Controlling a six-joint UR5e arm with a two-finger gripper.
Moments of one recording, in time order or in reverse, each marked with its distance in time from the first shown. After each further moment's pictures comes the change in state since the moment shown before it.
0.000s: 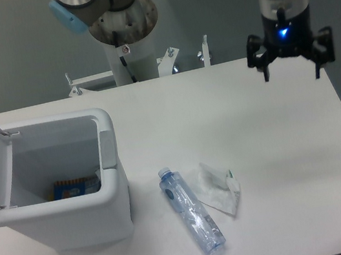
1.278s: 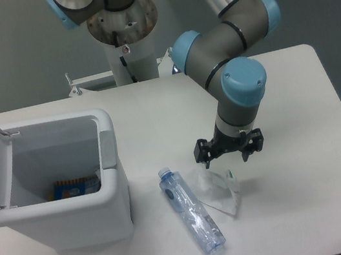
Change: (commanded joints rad) arm -0.184 -0.247 -0.080 0.049 -0.055 -0.626
